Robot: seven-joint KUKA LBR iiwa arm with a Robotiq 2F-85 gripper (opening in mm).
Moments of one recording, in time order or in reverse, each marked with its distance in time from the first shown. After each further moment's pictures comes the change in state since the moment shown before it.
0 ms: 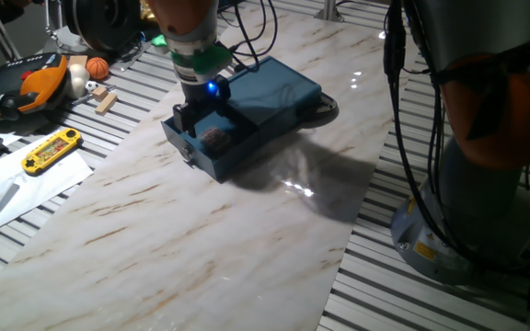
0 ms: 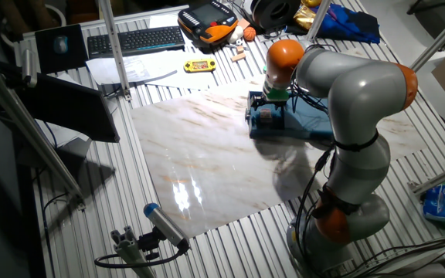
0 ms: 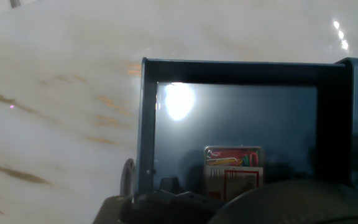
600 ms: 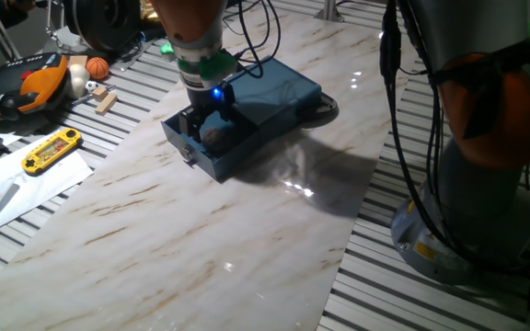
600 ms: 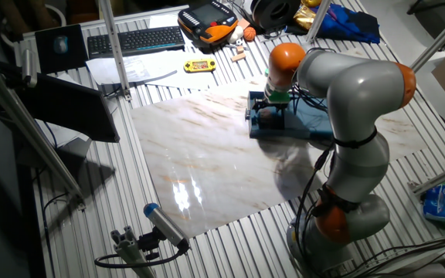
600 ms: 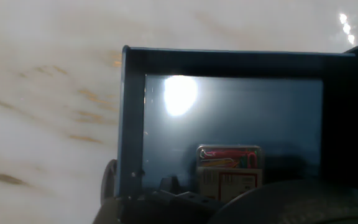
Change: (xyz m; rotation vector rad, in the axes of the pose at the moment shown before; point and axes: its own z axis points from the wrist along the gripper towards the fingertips) arm 0.004 -0.005 0.021 -0.009 0.020 0.004
